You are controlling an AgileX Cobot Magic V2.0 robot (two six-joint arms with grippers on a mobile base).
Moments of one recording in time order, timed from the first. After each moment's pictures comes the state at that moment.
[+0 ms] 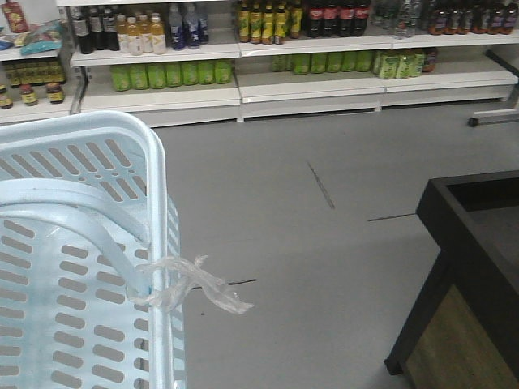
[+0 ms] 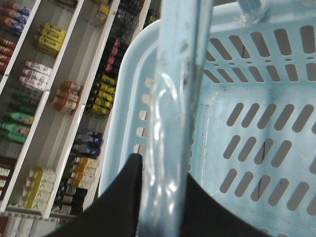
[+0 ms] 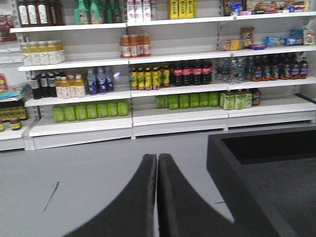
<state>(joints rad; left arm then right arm) -0.67 0.61 -0.98 0.19 0.84 0.81 0.03 -0.01 0.03 -0.02 0.10 0.08</state>
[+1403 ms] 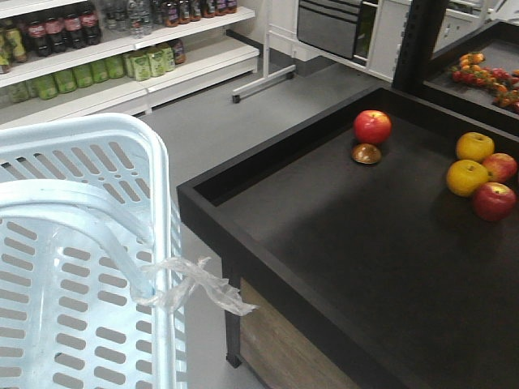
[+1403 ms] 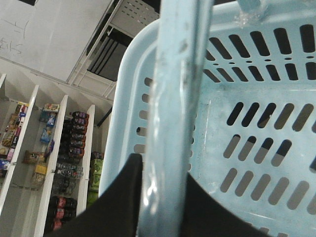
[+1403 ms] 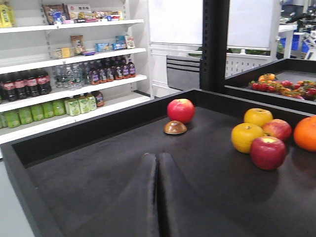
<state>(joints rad) -0.67 0.62 -0.98 0.19 0.84 0.81 0.03 -0.01 0.03 -0.02 0.10 0.08</state>
